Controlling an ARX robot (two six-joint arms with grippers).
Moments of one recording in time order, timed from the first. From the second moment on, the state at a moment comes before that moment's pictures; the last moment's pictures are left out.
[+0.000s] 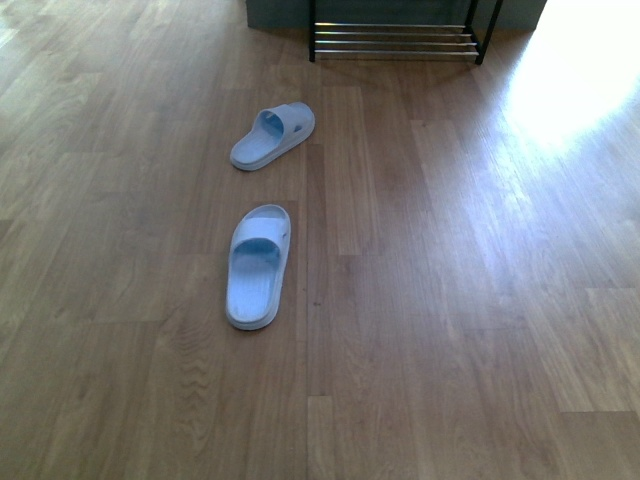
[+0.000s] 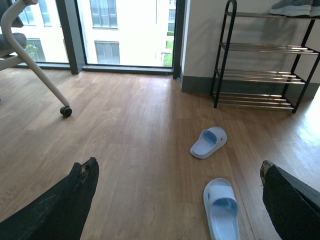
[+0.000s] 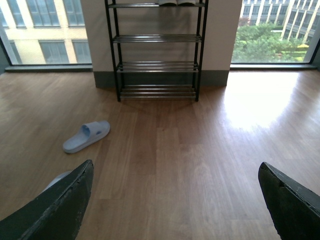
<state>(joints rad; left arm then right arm) 0.00 0.02 0.01 0.00 0.00 -0.01 0.00 0.00 0.02 0.00 0.00 0.00</state>
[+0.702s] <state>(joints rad) 0.00 0.02 0.01 0.00 0.00 -0.01 0.00 0.00 0.02 0.00 0.00 0.00</state>
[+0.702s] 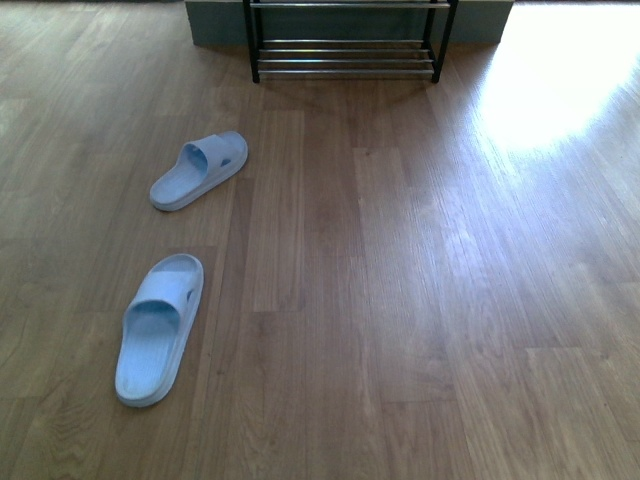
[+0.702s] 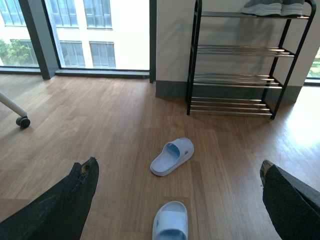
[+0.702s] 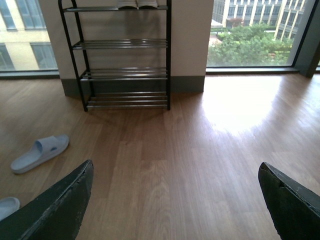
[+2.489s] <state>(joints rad) -0.30 2.70 1.20 0.19 -0.41 0.23 0.00 0.00 0.02 0.00 0.00 0.00</state>
